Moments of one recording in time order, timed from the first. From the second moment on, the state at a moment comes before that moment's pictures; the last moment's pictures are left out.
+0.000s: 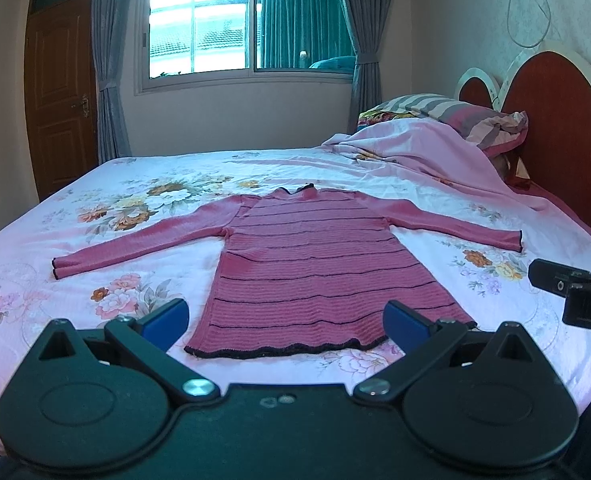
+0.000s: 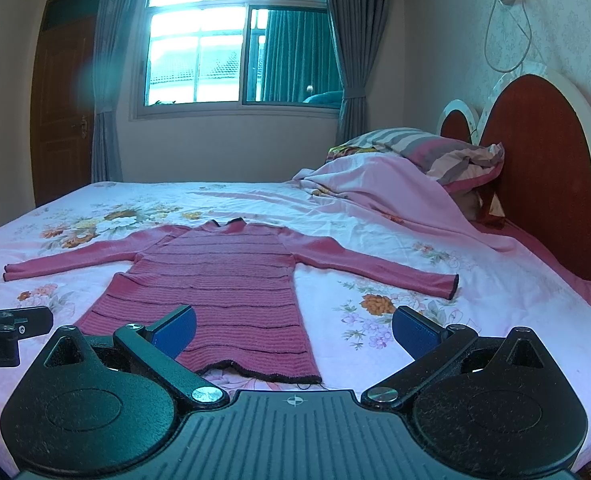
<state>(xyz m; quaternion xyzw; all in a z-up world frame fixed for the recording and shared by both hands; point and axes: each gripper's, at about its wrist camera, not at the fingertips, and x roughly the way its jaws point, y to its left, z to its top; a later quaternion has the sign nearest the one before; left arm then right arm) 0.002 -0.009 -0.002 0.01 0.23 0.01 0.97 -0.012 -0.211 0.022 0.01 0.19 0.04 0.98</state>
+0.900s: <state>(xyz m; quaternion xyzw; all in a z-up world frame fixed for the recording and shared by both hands) 0.229 0.367 -0.128 -0.34 0.26 0.17 0.89 0.257 -0.193 -0.019 0.03 0.19 0.02 0.98</state>
